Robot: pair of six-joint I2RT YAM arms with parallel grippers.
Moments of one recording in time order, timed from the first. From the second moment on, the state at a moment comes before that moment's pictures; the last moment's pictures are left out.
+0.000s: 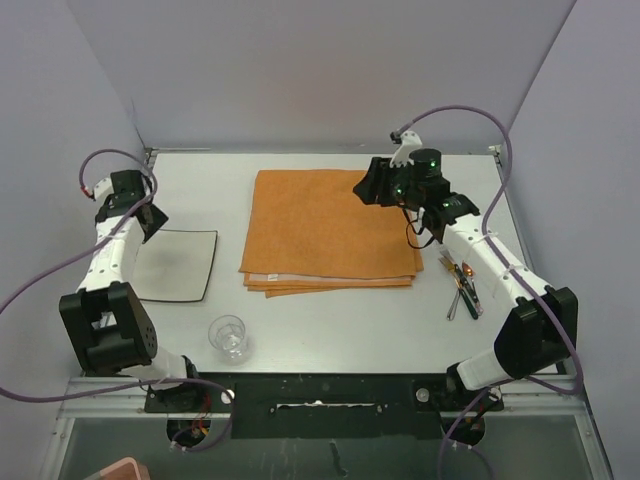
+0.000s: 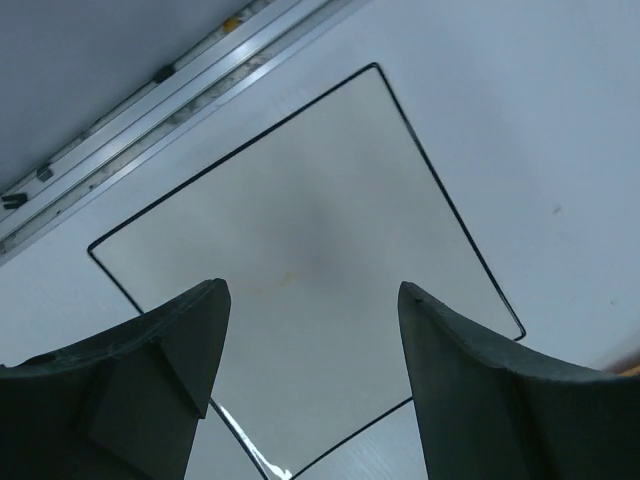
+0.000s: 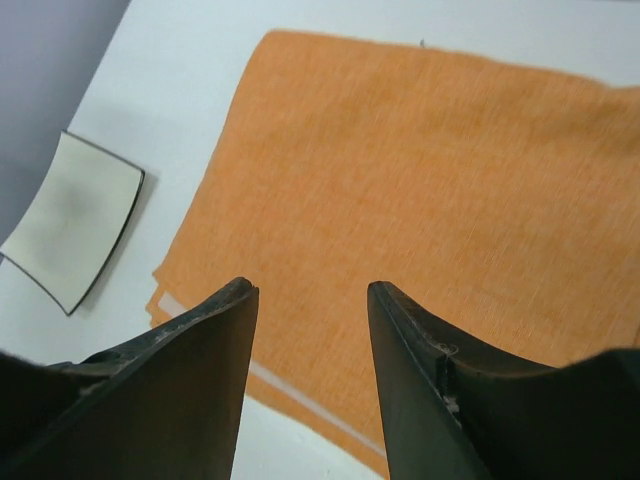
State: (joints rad) left arm 0.19 1.53 1.22 -0.61 -0.39 -0.60; right arm 0.34 1.47 1.29 -0.21 -0.24 0.33
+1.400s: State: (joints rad) left arm 0.42 1.02 0.84 -0.65 0.03 -0.88; right arm 0.56 1.55 1.30 -0.39 -0.27 0.29
